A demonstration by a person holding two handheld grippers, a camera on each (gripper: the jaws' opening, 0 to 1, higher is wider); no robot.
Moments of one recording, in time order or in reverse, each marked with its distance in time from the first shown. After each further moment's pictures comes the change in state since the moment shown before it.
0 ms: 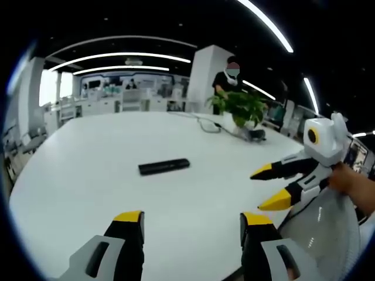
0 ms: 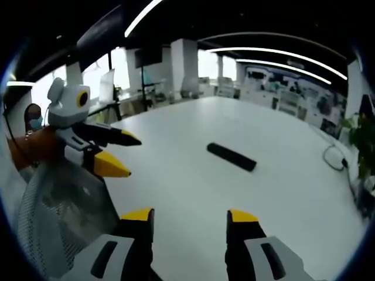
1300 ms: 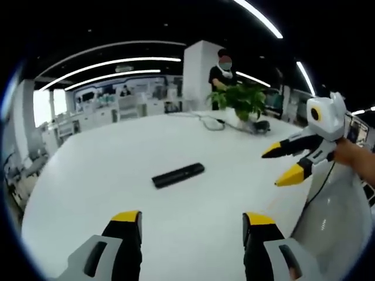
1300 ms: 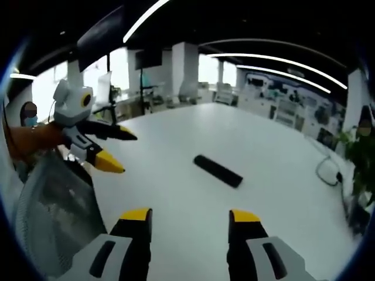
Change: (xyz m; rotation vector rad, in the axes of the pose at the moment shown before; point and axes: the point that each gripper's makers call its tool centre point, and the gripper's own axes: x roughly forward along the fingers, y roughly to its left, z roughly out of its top) left arm 0.012 0.040 0.024 0.143 0.030 0.021; right arm 0.000 -0.036 0.030 -0.057 -0.025 -0.028
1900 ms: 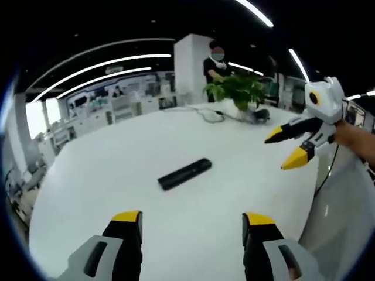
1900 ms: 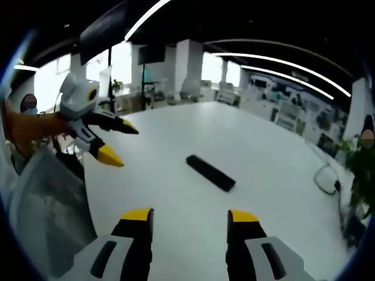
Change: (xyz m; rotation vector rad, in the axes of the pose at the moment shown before) left arm 0.020 0.020 -0.003 0.076 0.057 -0.014; right arm 0.010 -0.021 0.001 -0.044 0.025 -0.003
